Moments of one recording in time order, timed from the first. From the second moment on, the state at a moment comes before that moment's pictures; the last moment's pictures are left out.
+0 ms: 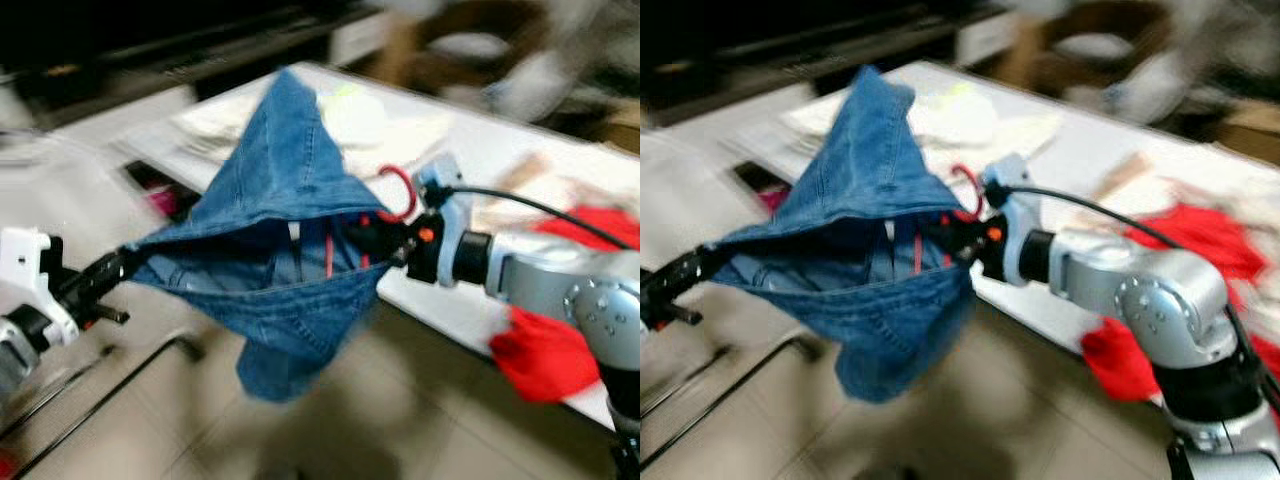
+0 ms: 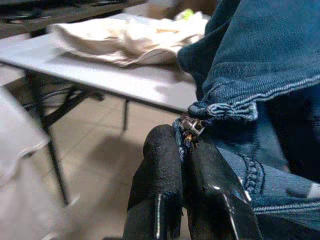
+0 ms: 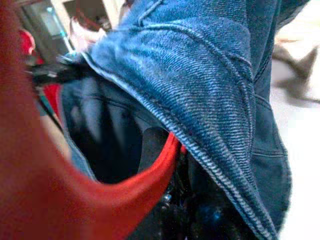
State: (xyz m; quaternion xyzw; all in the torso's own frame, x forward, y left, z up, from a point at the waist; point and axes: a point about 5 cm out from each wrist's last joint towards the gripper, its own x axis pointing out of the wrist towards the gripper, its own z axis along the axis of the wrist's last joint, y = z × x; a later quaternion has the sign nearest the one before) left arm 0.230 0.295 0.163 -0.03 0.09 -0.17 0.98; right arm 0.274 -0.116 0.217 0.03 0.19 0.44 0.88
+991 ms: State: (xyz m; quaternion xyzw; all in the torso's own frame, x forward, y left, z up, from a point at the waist) left arm 0.223 0.225 0.035 -0.01 0.27 -0.14 0.95; right arm 0.275 -0.112 0.097 -0.02 0.29 0.29 0.91
